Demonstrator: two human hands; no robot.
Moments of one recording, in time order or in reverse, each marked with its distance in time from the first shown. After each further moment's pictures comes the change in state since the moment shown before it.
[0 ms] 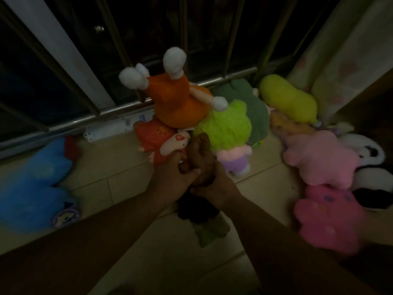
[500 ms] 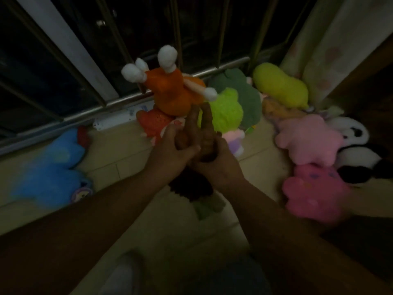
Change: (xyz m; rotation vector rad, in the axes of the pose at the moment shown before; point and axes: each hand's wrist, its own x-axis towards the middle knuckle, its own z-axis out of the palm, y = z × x) left_hand -0.054 0.060 -0.029 -0.136 0.026 0.058; right_hand -0.053 -0.019 -0.009 0.150 0.196 -0.168
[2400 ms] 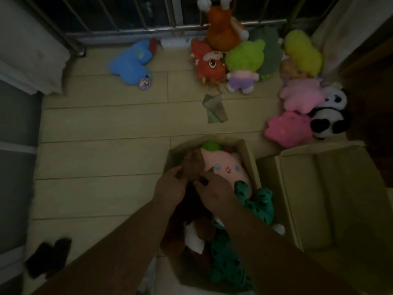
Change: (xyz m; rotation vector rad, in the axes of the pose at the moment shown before) left_hand -0.429 0.028 0.064 -0.014 0.128 -0.682; right_hand -0.377 0.010 -0.058 -0.567 -0.577 0.173
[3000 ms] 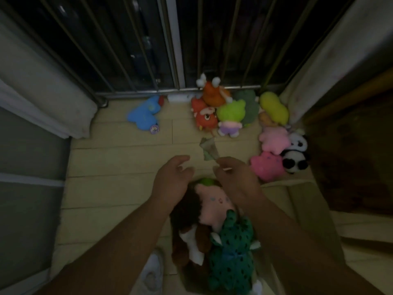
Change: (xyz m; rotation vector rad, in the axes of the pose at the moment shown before) left_hand -0.118 0.169 -0.147 -0.277 0.096 0.252; right_hand -0.115 -0.145 -0.172 0.203 0.327 -0.115
